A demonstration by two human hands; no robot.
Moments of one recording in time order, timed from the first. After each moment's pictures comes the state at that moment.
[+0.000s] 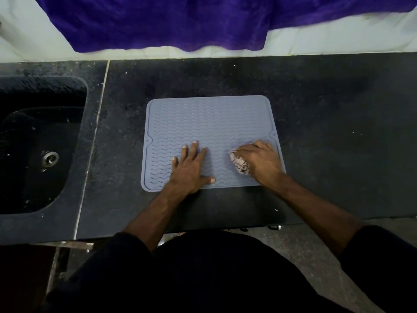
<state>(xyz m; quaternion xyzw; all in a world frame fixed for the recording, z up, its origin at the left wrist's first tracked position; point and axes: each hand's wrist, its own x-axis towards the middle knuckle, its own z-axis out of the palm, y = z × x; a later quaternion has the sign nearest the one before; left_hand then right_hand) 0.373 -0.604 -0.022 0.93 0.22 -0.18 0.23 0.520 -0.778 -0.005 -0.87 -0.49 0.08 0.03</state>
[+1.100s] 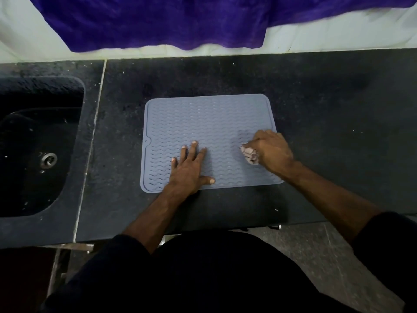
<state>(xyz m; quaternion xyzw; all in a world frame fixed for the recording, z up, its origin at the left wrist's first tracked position) 0.375 -0.604 -0.023 0.93 0.22 -0.19 0.23 0.556 -0.780 0.004 -0.88 -0.45 0.11 -0.01</state>
